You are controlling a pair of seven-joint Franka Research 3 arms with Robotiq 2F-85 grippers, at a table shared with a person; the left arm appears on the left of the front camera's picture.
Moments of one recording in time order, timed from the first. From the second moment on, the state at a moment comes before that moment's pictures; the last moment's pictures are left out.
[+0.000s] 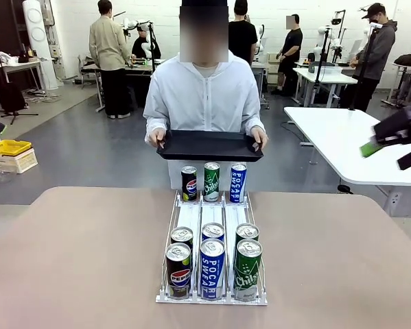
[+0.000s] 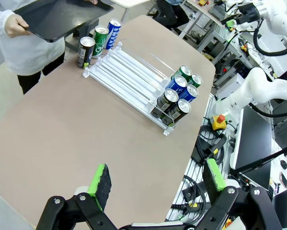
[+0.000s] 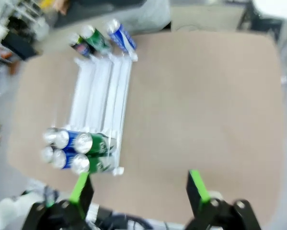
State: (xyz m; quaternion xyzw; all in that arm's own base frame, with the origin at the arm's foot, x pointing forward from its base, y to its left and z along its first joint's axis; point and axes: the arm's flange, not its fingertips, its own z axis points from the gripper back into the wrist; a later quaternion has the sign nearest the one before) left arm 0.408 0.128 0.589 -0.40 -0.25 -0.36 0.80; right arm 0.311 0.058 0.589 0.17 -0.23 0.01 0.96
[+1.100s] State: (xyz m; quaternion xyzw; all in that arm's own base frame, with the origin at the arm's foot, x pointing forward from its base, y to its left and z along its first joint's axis) left arm 0.408 0.129 0.589 -0.40 -0.25 -0.36 0.81; right arm 0.339 0.149 0.540 0.08 -0.13 -0.06 0.99
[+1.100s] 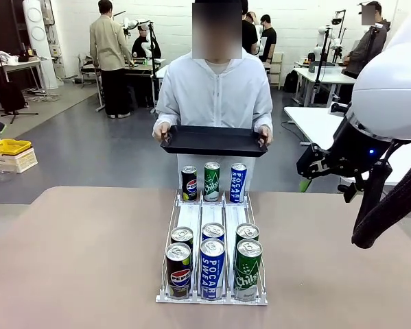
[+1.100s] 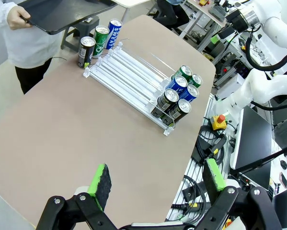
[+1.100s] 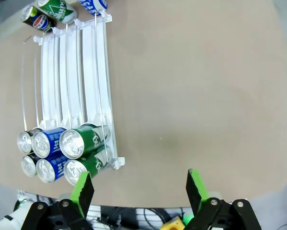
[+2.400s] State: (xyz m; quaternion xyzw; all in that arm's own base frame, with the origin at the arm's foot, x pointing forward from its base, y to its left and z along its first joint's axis) left arm 0.408 0.128 0.589 -0.40 -0.25 -0.36 0.81; right arm 0.307 0.290 0.485 0.00 -0.08 0.08 0.99
